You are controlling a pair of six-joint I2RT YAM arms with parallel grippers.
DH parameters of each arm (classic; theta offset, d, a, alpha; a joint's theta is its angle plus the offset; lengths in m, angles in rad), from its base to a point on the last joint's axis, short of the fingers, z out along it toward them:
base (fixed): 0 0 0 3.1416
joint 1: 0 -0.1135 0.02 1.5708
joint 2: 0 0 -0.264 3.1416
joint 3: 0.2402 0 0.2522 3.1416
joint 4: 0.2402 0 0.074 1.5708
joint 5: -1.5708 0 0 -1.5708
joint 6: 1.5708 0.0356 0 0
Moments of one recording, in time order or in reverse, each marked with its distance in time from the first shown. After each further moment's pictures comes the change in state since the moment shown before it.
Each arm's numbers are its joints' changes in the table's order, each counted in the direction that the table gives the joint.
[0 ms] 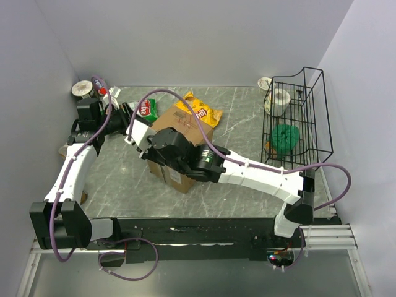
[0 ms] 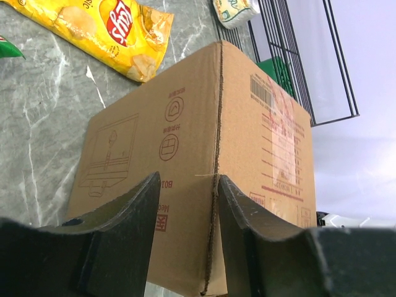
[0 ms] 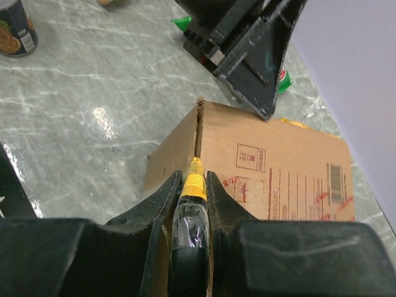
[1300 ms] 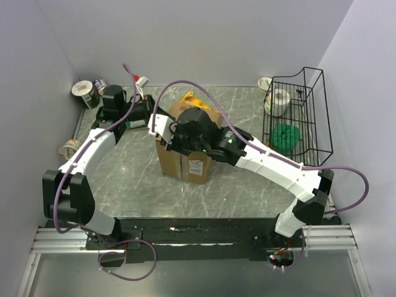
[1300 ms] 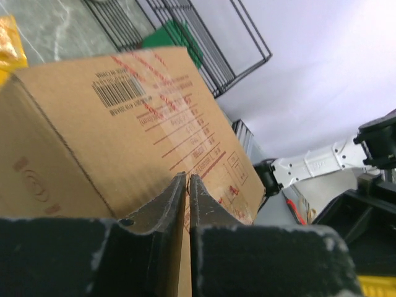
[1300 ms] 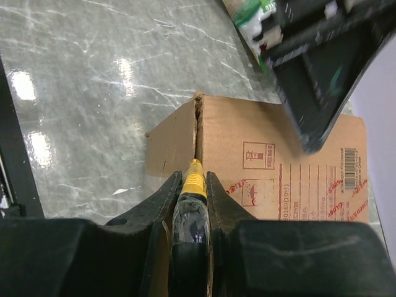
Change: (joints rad) left arm 0.194 0.210 0.113 -0.368 -0.274 -0.152; right arm 0.197 -0.101 -0.039 0.189 0.344 -0.158
